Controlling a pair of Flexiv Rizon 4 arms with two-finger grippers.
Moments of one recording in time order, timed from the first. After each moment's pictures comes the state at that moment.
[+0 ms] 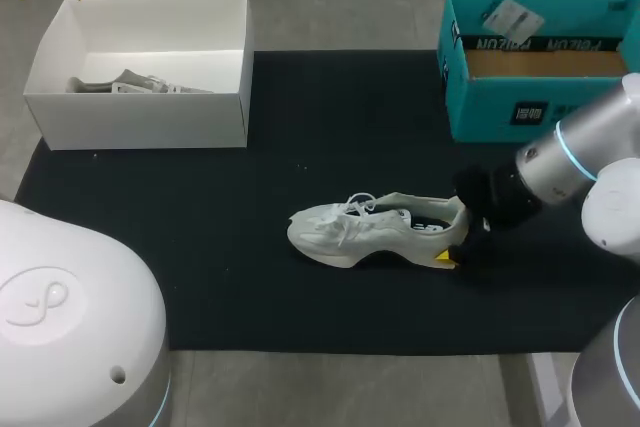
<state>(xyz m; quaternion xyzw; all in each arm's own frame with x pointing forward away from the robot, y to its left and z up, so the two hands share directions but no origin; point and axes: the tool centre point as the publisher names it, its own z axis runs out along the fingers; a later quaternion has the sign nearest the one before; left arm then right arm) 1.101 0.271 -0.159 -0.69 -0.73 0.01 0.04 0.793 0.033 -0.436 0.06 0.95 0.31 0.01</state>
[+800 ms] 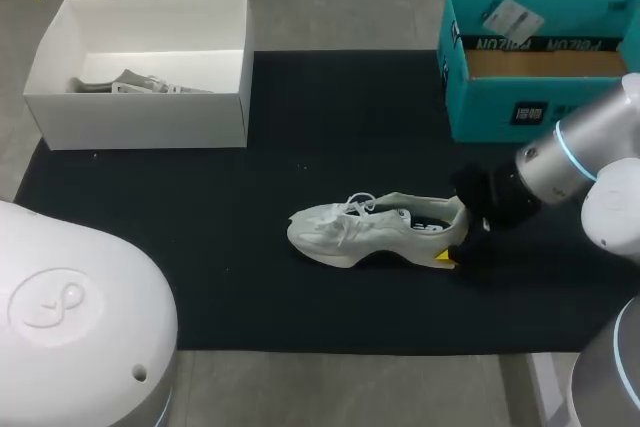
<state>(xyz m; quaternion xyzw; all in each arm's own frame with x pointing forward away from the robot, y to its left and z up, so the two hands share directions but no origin) 1.046 0.218 -0.125 -0.47 -0.88 -0.03 0.08 0.793 0.033 -0.436 0.06 0.95 0.31 0.01</state>
